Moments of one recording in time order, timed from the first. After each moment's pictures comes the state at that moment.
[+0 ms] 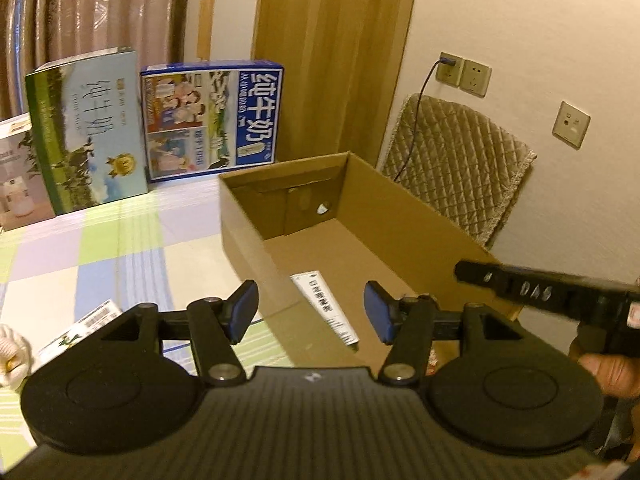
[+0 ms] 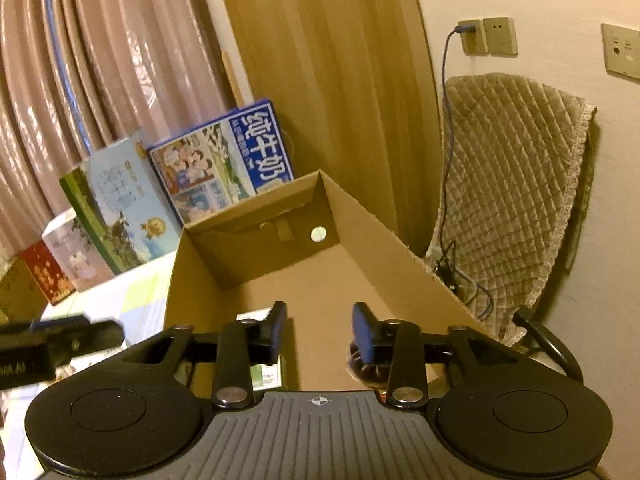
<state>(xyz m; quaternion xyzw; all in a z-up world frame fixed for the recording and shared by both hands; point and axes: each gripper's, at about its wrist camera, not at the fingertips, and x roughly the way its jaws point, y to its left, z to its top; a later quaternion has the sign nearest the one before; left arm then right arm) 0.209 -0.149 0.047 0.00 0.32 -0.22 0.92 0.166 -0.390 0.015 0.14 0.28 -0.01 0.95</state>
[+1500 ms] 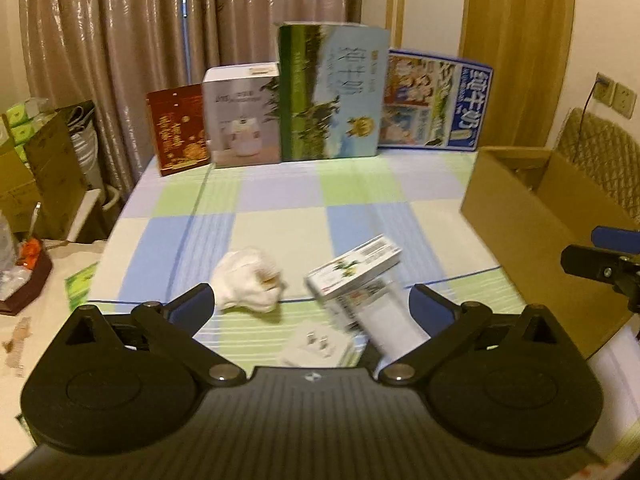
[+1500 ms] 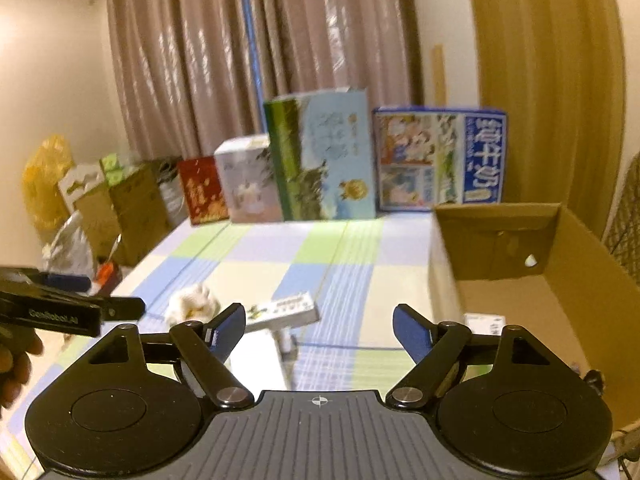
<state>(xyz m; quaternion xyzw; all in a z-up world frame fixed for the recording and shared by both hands) 0.163 0.073 0.039 0.01 0.34 -0.01 0.94 0.159 -0.193 0.016 0.01 0.27 0.22 0.94</state>
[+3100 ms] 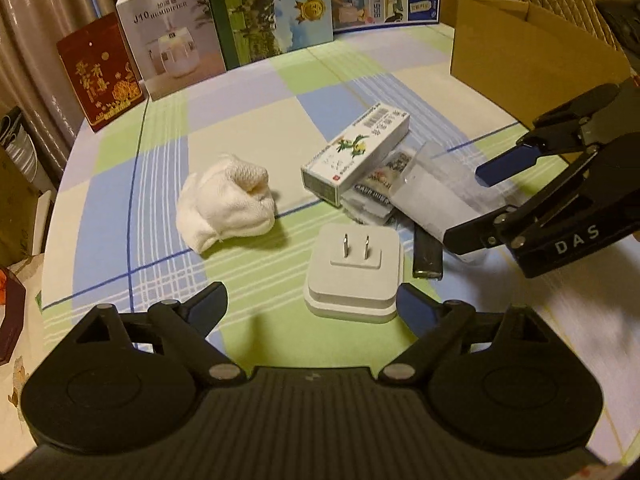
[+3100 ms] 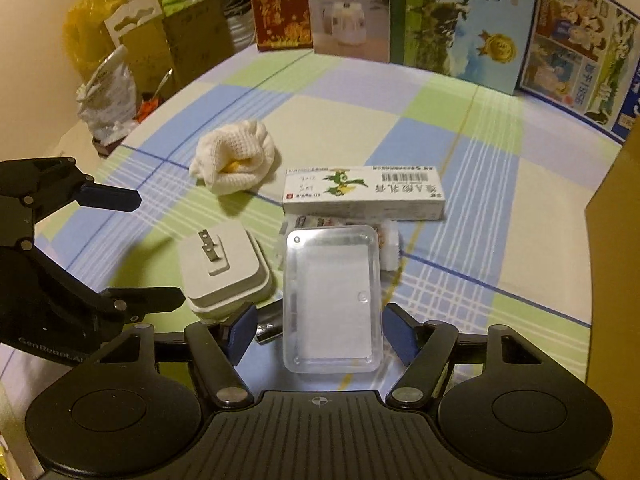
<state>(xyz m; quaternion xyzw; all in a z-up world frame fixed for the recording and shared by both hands) 0.207 0.095 -0.067 0.11 0.43 -0.11 0.89 0.250 -0.084 -0.098 -0.11 0.45 0.32 0.83</state>
